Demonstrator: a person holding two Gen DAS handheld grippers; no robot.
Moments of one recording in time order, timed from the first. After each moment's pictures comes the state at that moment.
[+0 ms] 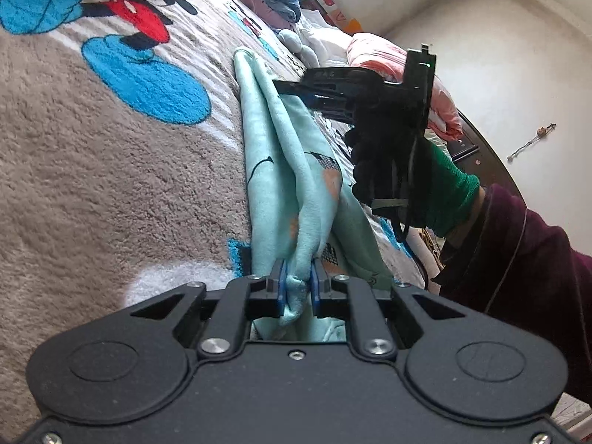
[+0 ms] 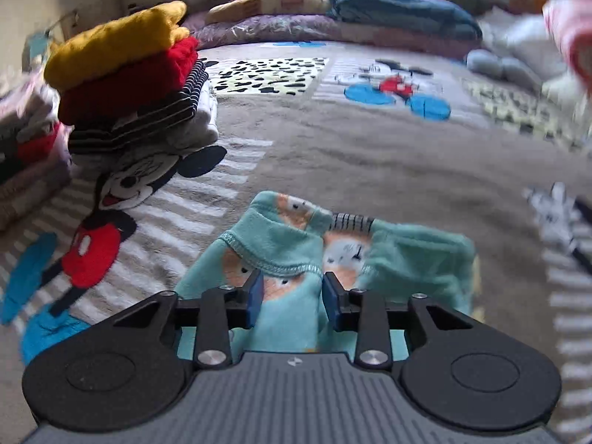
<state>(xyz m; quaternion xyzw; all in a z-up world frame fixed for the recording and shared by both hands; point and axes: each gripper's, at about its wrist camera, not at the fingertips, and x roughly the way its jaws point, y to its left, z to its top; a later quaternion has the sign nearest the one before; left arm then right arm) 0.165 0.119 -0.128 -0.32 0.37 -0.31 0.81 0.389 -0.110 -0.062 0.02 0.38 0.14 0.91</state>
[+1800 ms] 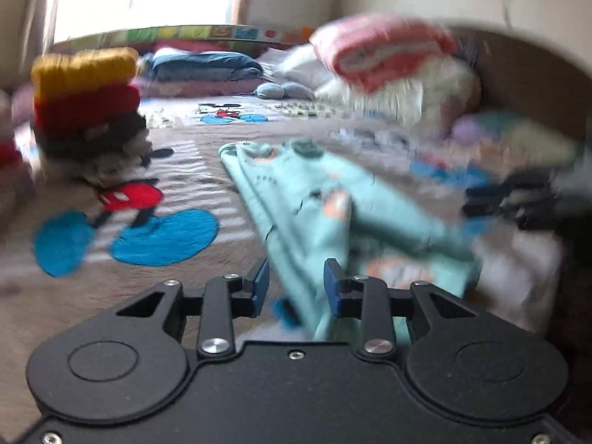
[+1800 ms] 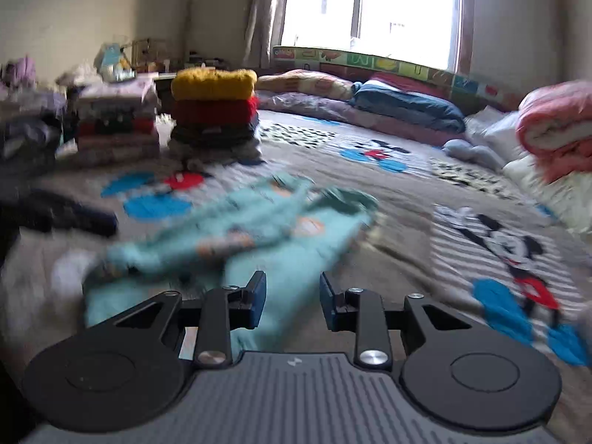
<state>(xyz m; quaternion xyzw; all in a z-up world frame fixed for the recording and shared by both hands) 0.120 0.074 -0.081 0.07 0.25 -0.24 0.94 0.104 -0.193 -0.041 -0.09 0.24 0.18 0.95</state>
